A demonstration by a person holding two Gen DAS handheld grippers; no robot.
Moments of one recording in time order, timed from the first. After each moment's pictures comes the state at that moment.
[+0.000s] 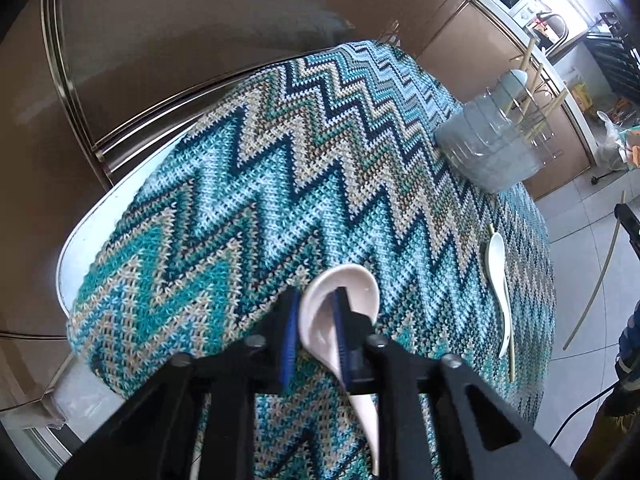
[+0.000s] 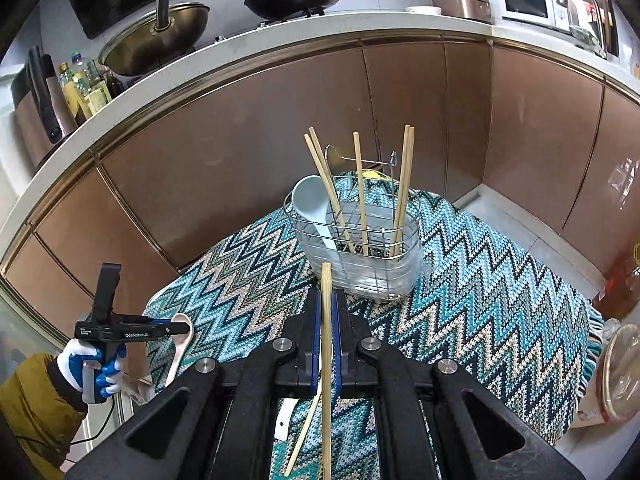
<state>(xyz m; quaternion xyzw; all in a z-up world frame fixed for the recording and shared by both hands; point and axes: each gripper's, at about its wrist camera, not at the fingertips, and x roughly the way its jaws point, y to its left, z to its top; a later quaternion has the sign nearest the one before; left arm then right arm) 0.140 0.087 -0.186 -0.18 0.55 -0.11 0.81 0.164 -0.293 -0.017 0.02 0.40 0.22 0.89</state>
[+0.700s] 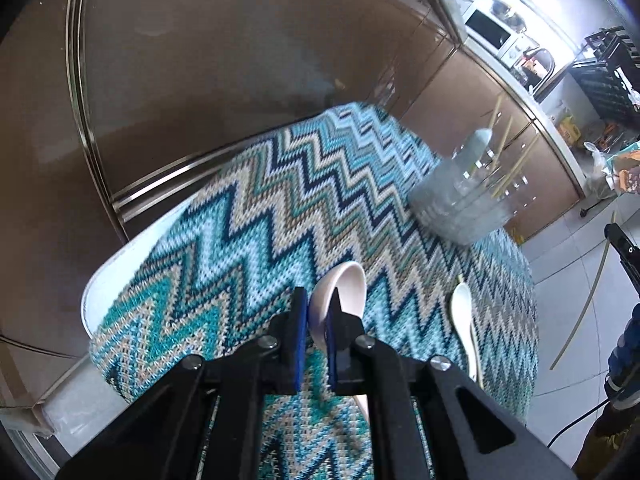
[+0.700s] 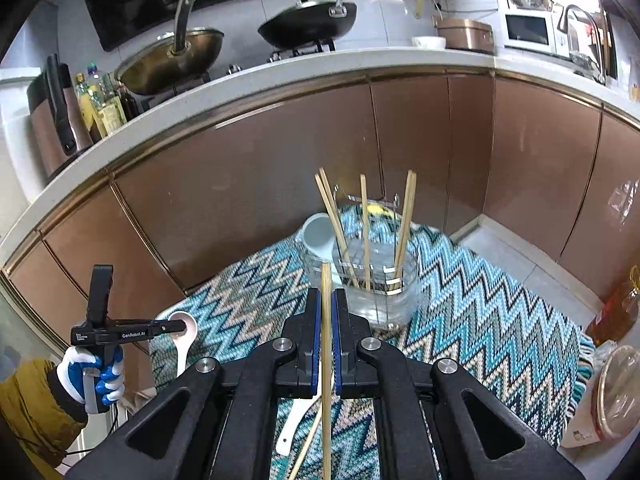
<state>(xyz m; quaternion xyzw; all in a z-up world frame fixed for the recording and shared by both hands) 0.132 0.086 -0.133 -0.19 0.46 -0.08 0.86 0.152 -0.299 0.013 0.02 0.34 0.23 0.91</state>
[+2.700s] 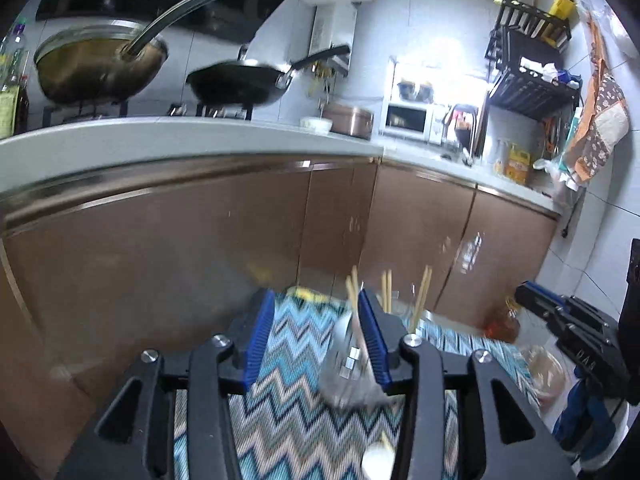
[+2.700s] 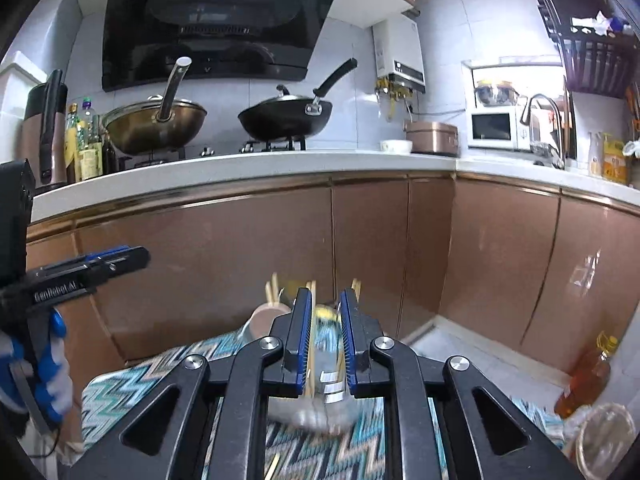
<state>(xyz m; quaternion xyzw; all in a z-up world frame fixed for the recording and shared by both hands) 0.140 -0.040 0.024 -0.06 0.21 -0.09 0.97 0.160 -0.307 0.024 -0.01 0.16 0.16 0.97</state>
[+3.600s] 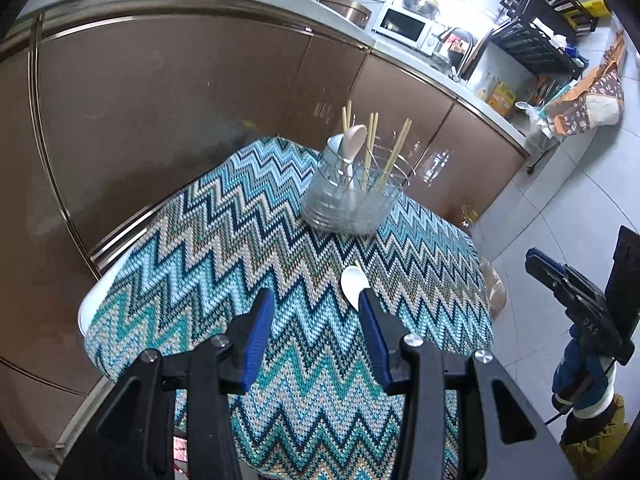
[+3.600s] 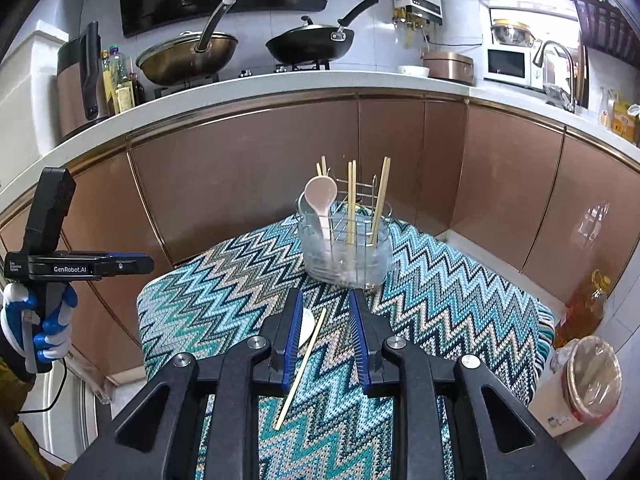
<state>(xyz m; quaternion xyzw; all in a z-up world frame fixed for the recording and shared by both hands) 0.055 0.007 -0.042 -0.12 0.41 -0.17 0.89 0.049 -0.306 0.002 -0.03 0.30 0.19 0.93</state>
